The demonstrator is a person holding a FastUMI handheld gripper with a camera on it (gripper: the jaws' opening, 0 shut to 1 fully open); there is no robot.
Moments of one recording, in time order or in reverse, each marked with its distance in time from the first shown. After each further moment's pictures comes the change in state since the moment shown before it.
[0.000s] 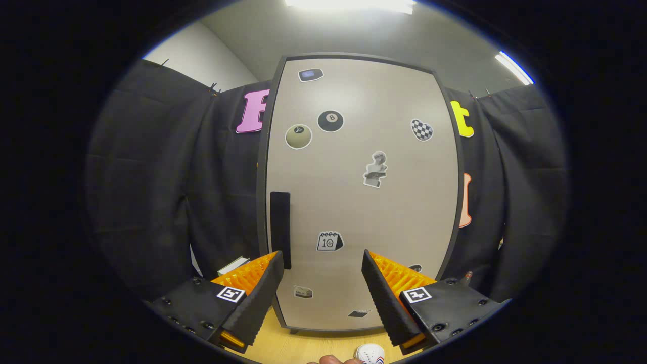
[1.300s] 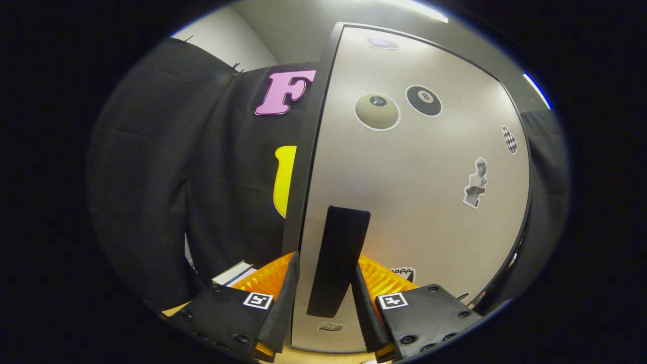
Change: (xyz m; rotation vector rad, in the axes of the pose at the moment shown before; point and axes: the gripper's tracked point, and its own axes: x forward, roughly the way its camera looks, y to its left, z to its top) arm 0.094 0.072 0.004 -0.106 0.019 0.011
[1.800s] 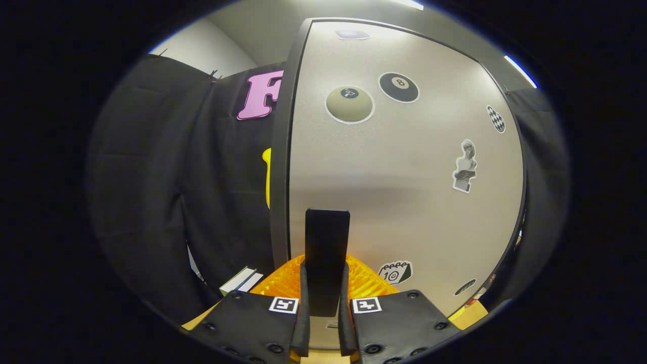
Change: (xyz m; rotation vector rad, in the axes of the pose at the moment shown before) arm -0.003 0.001 0.001 0.127 0.041 0.031
